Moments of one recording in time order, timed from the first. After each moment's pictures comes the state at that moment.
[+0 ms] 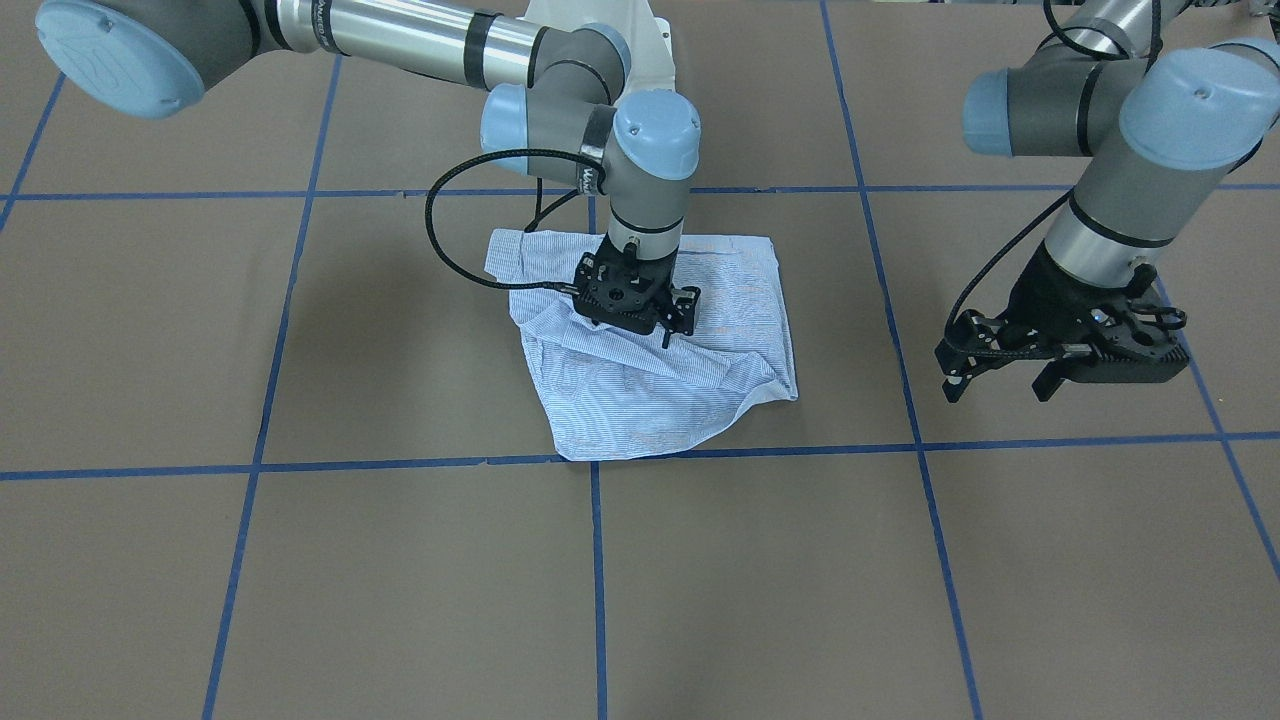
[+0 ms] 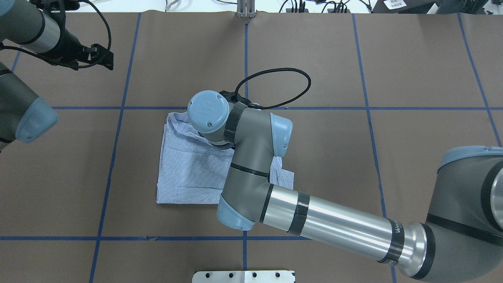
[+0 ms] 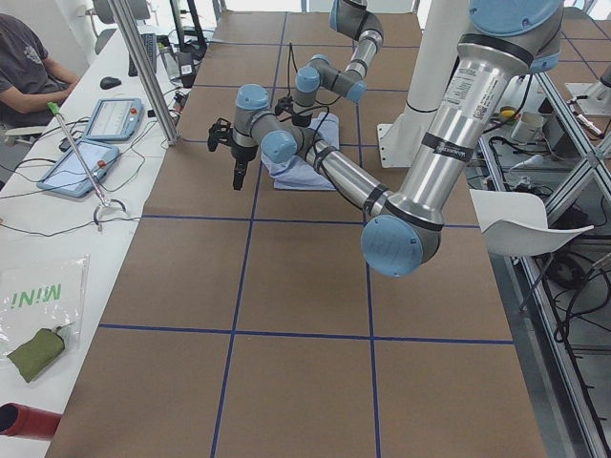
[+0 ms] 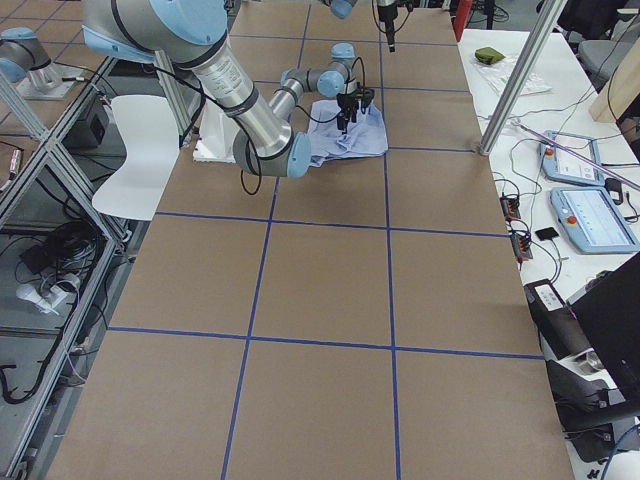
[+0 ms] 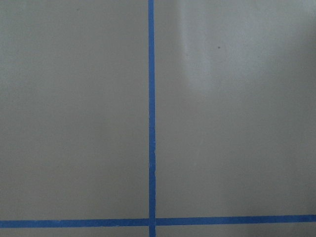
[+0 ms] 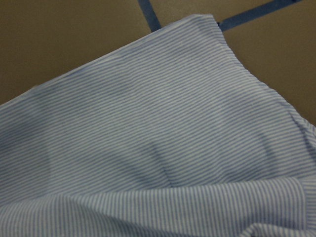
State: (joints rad) left arm -1.01 -1.97 -1.74 -1.76 -2.04 -0.86; right arm 0.43 -0.57 1.27 -1.55 1.71 1.65
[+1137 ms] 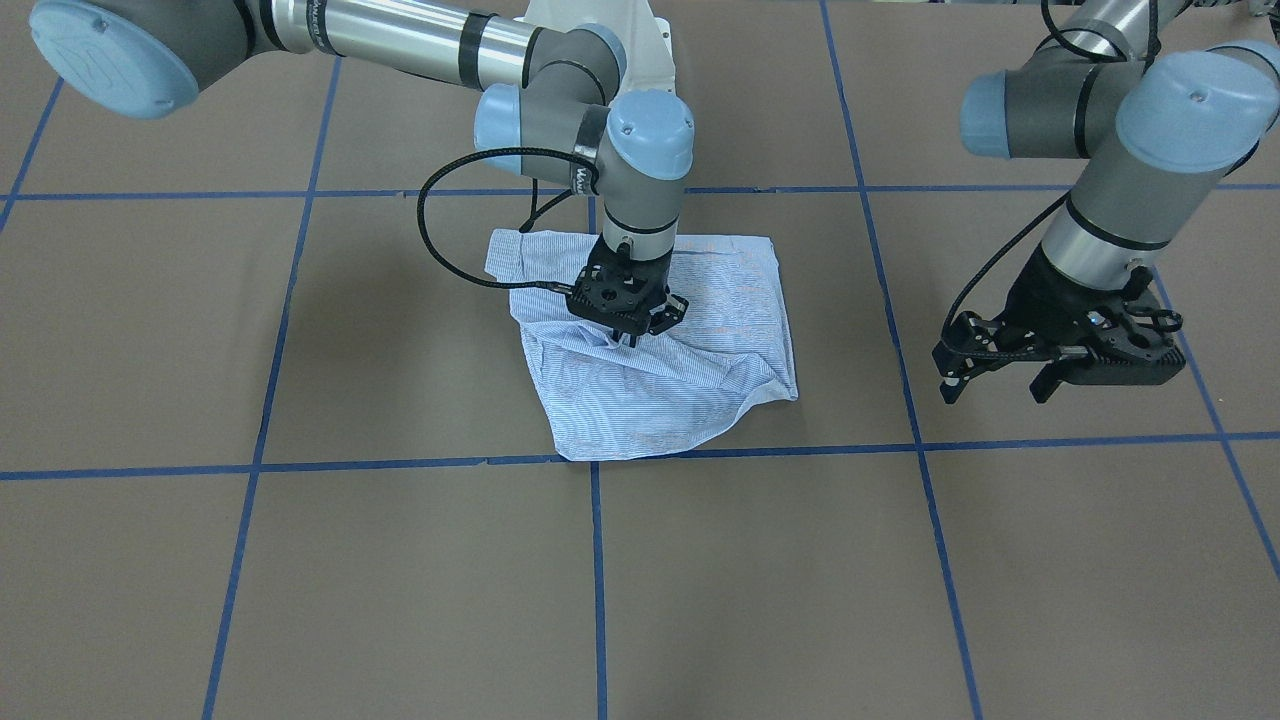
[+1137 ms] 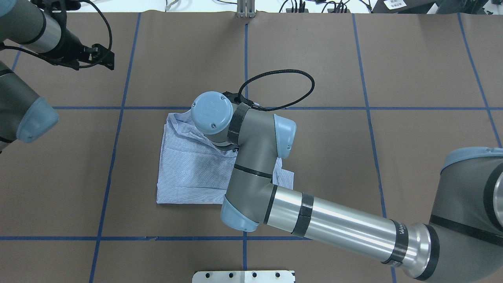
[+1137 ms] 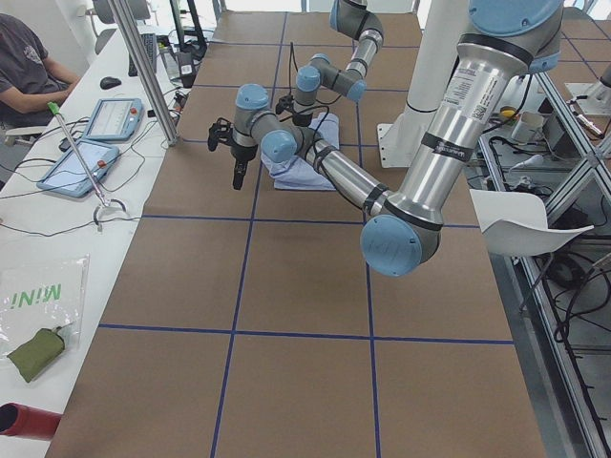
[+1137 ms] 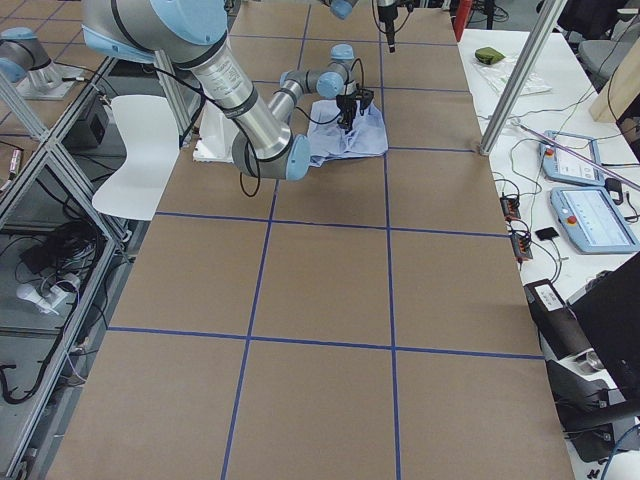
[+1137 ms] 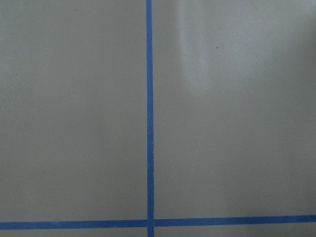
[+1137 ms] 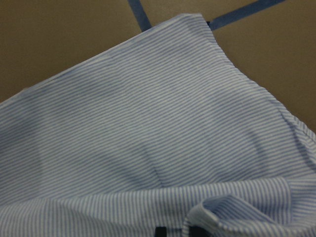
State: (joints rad) left arm -1.01 -1.97 -1.74 -1.76 -2.04 -0.86; right arm 0.43 -0.60 1.31 -1.56 1.72 1.66
